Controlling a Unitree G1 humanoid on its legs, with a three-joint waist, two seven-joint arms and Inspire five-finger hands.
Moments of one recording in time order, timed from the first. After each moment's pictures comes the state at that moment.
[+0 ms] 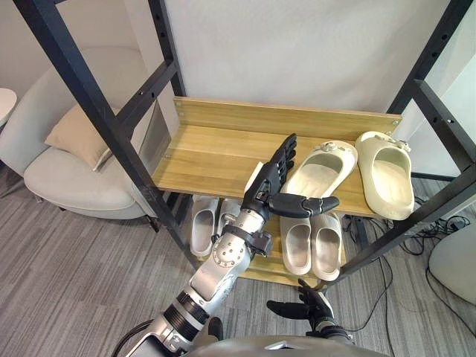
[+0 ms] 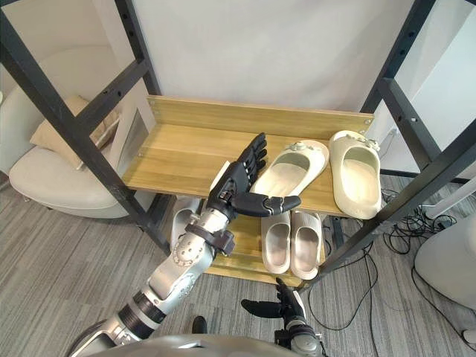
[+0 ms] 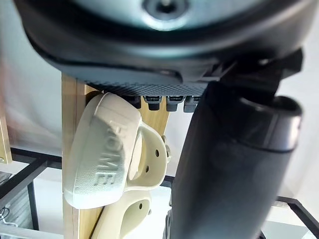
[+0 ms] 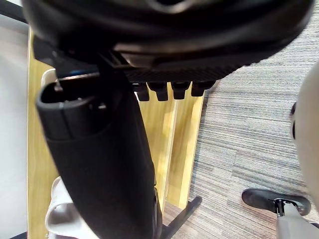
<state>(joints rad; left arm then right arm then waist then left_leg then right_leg) -0.18 0.12 -0.61 -0.01 -0.36 -0.13 0.15 0.23 -0.07 0.14 0.76 0.08 -0.09 -0.05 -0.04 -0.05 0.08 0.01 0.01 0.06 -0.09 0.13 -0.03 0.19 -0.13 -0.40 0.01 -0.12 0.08</state>
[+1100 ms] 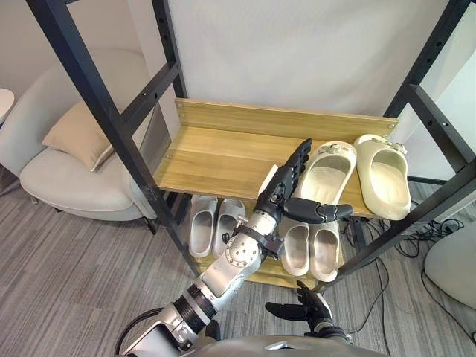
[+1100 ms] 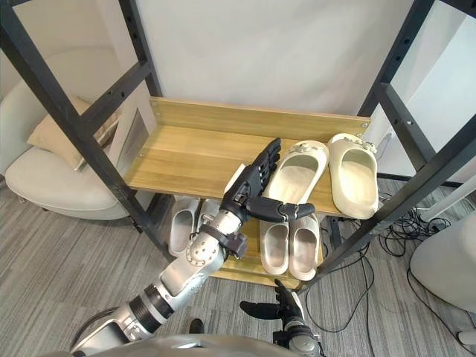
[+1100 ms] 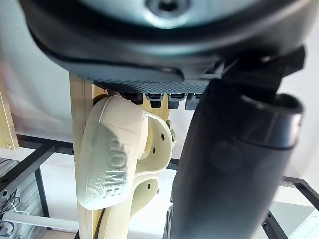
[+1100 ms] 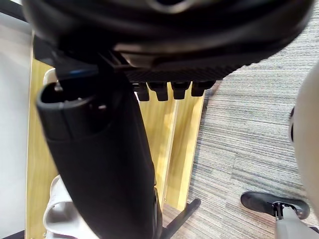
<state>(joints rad) -0.27 0.10 -0.73 0.09 -0.36 -0.15 0.20 0.22 -0.07 0.16 0.78 0.08 -0.09 -0.07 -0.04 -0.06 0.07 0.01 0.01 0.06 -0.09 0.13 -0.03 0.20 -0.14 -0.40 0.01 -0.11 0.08</state>
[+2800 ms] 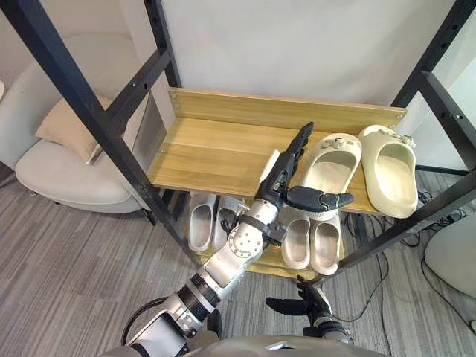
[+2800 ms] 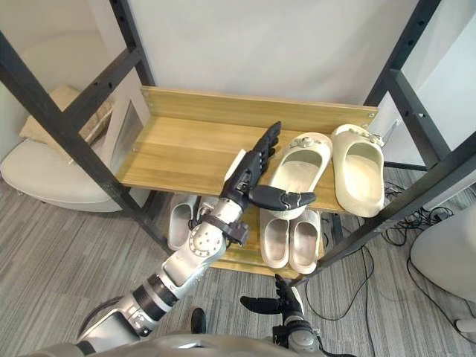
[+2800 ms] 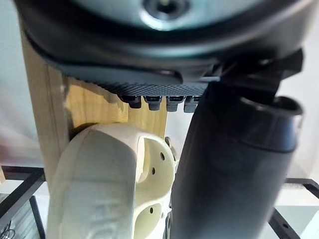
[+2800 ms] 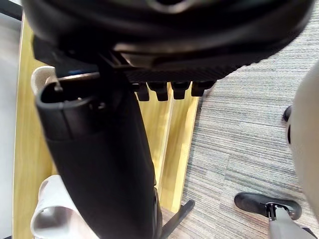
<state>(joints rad) -0.29 0.07 -0.62 0.04 -0.22 -0.14 0.24 0.19 -0.07 0.17 0.78 0.08 -0.09 -0.06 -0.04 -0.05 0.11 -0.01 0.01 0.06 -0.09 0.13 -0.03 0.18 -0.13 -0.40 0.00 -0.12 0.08</state>
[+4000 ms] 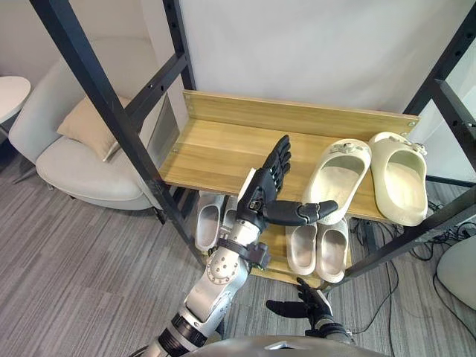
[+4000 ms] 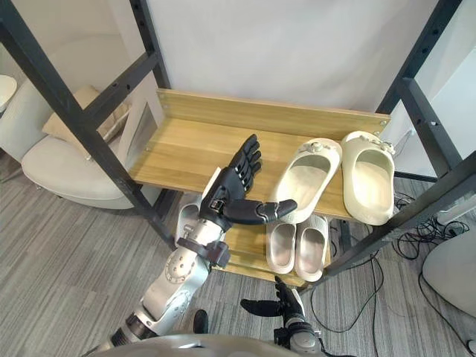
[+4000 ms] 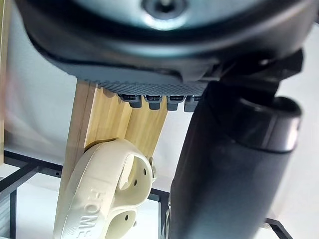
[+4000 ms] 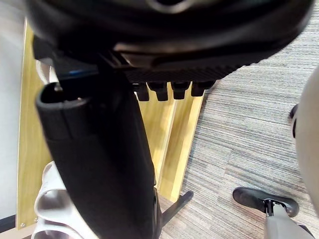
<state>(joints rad) 0.00 0.10 -0.58 -0.15 -0.34 -0.14 0.12 0.20 -0.08 0.18 0.80 0.08 -0.09 -0.05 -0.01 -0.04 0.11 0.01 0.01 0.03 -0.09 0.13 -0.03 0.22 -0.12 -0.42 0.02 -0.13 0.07</state>
